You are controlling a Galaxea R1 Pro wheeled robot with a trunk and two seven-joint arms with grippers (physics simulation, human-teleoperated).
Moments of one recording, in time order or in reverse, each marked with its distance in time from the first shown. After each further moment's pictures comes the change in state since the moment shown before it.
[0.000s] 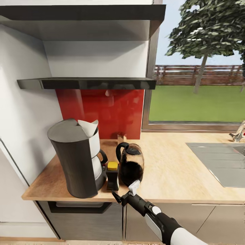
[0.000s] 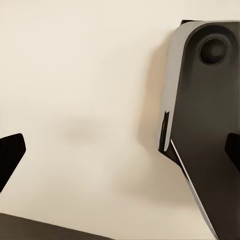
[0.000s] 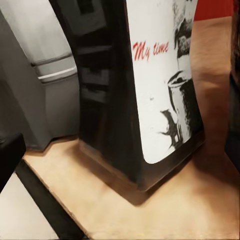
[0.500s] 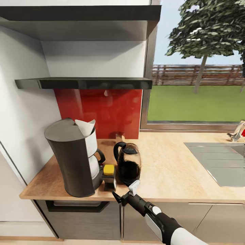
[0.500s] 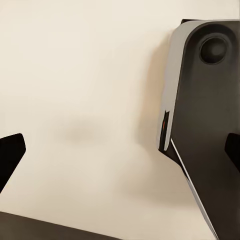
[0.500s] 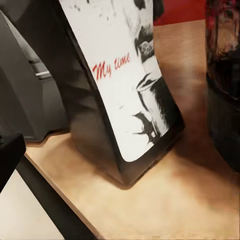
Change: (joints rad) left arm 0.000 0.000 0.000 0.001 -0.001 0.002 0.000; right arm 0.000 -0.001 0.000 0.000 0.000 0.000 0.000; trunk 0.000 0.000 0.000
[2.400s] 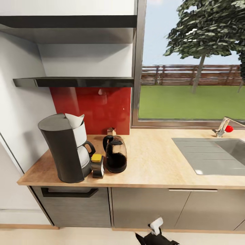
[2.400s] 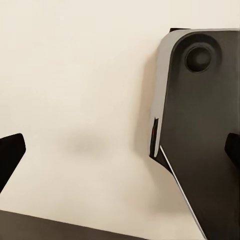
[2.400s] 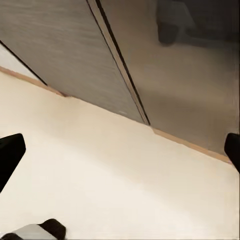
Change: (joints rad) left arm 0.000 -0.016 -0.005 -0.016 -0.001 -0.011 -0.008; right arm 0.094 -0.082 -0.002 0.376 0.009 0.038 -0.019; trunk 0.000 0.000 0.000
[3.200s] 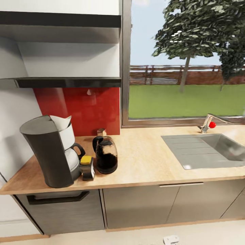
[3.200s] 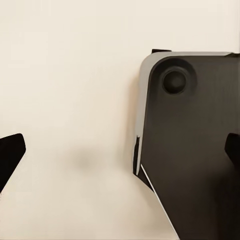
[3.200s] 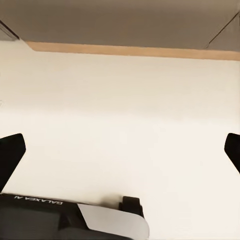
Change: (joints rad) left arm -0.006 -0.035 -0.002 -0.047 0.000 -0.004 -0.001; right arm 0.057 0.007 0.000 -0.001 -0.008 0.296 -0.489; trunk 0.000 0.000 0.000
